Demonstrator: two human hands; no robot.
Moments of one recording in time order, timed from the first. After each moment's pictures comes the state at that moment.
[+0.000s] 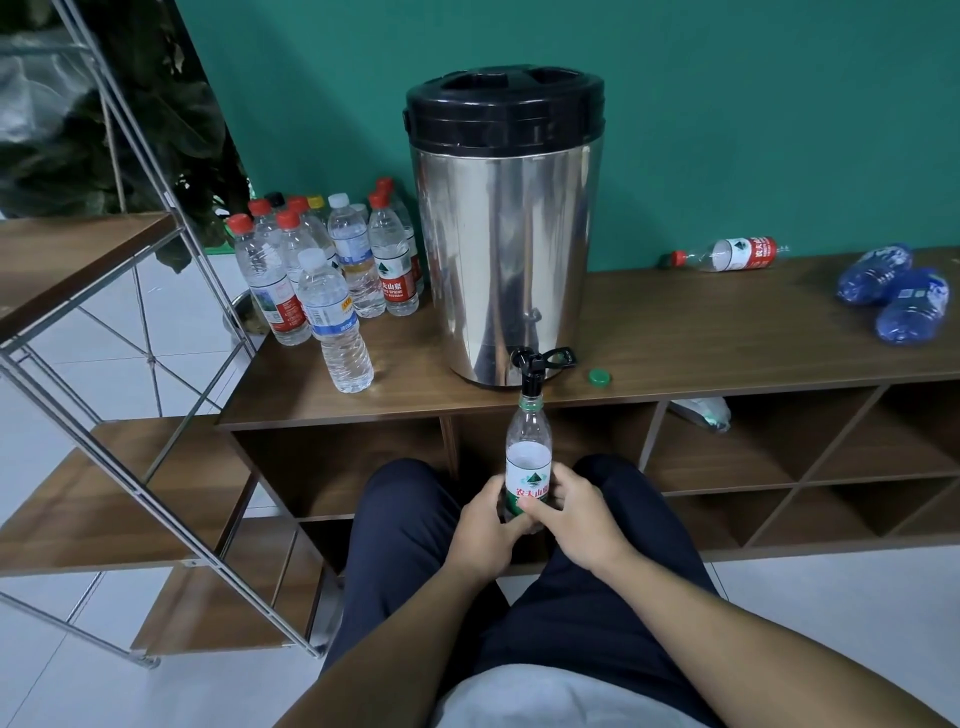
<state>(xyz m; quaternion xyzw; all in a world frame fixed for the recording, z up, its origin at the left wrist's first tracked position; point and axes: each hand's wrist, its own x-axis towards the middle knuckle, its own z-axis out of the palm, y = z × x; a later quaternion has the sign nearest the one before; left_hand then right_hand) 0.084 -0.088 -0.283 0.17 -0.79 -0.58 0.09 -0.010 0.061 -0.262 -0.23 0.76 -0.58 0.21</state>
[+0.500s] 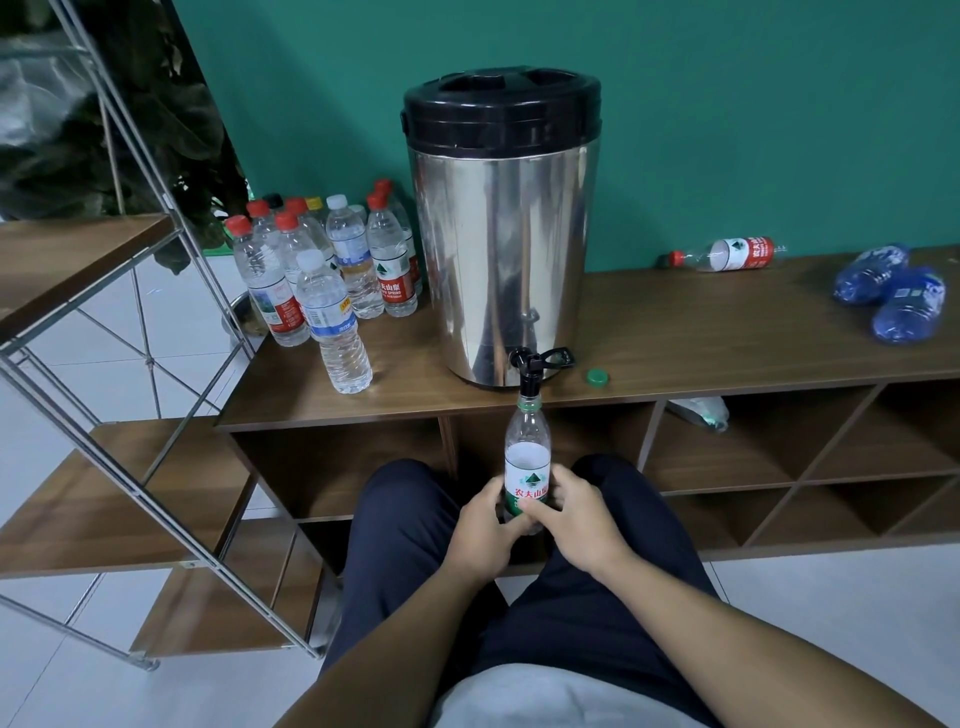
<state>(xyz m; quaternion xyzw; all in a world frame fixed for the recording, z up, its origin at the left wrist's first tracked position) 0.085 -0.089 -0.281 0.17 -0.80 -0.57 0.09 -0.007 0.062 -0.260 -0.23 0.76 -0.58 0.21</state>
